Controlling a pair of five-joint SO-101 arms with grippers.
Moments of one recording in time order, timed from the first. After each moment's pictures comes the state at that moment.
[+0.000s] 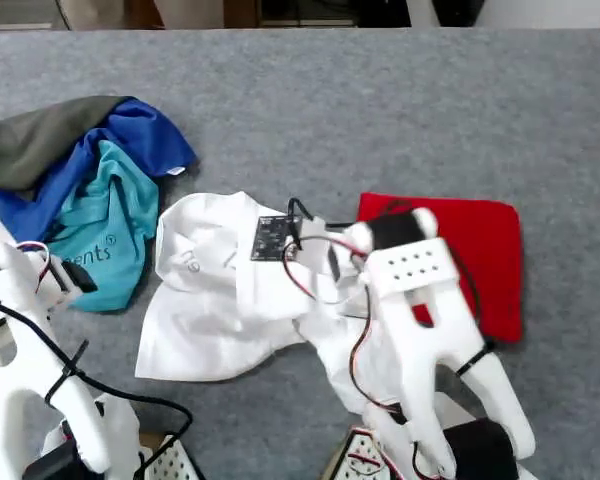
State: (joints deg) left arm -37.5 -33.8 42.0 77.7 -7.8; right arm -18.9 -24.6 42.0 75.1 55.3
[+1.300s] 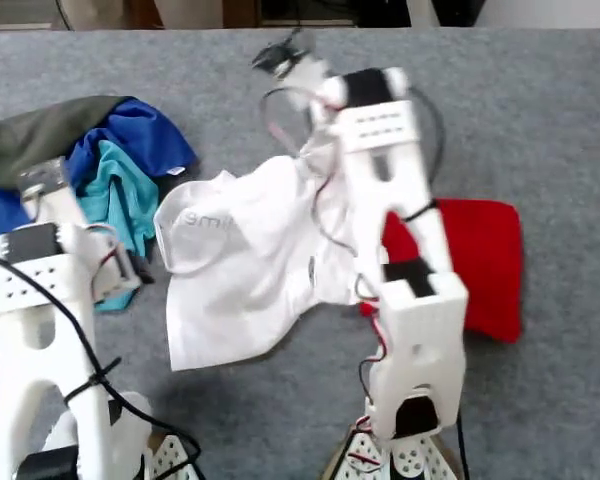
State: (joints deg) left arm -13.9 -33.8 37.8 82.6 1.5; right arm -12.7 32.0 -47.1 97.2 27.7
